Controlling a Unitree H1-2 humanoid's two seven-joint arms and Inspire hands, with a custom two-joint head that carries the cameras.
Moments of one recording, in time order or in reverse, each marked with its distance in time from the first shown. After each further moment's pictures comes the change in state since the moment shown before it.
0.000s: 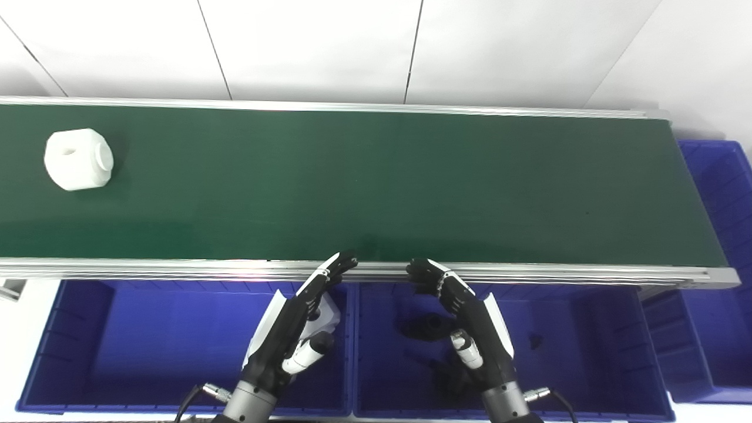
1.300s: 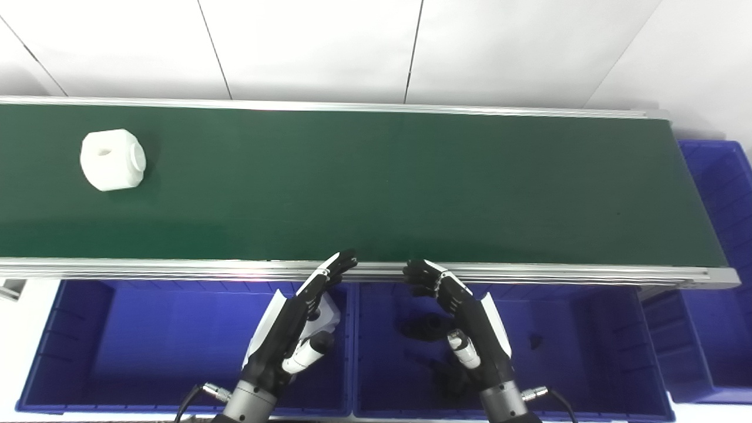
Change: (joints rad) left arm -0.001 0.000 0.000 0.001 0.000 0.000 0.000; right arm -0.014 -0.019 0.038 0.006 -0.007 0.000 -0.043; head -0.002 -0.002
